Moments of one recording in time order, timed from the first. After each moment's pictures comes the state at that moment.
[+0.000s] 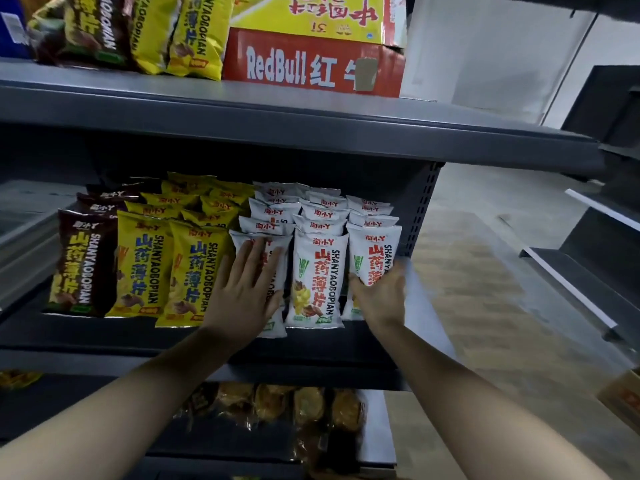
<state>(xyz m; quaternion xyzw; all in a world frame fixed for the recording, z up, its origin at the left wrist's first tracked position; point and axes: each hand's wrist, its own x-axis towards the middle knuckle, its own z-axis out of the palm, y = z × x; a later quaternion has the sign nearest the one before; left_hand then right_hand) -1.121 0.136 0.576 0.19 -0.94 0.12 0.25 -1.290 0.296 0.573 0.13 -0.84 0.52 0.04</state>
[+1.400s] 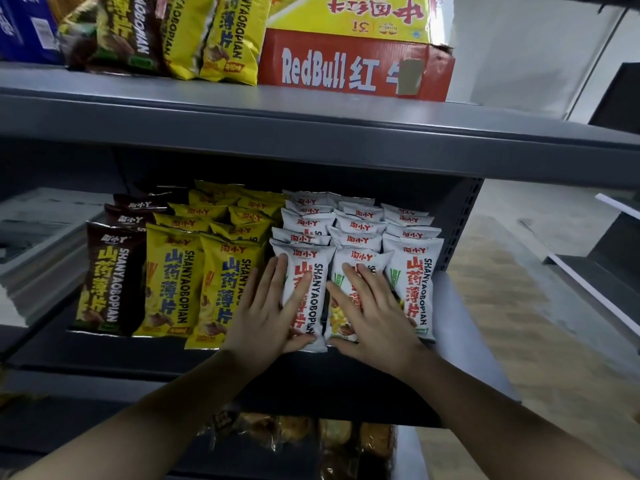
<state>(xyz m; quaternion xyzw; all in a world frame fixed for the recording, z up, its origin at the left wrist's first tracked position) -1.120 0.104 0.559 0.12 -0.92 0.21 0.31 -1.268 0.273 0.569 0.58 -0.76 0.02 0.31</state>
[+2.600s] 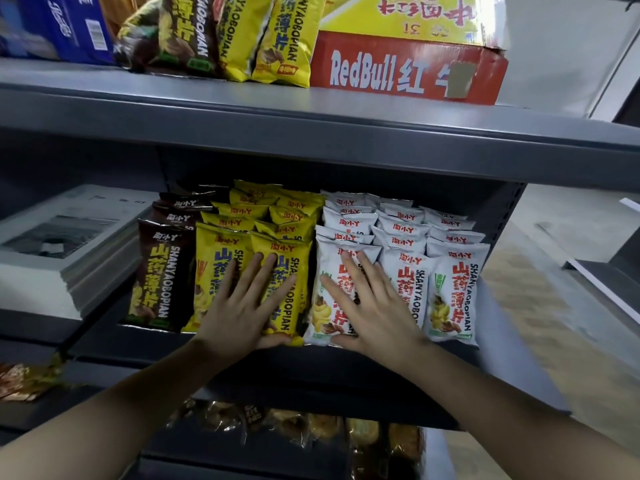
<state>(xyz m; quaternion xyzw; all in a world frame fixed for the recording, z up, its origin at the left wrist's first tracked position) -1.054 0.022 0.564 0.12 -0.94 0.23 0.23 -1.219 0.219 0.593 0.59 -0.75 -0.04 0.31</state>
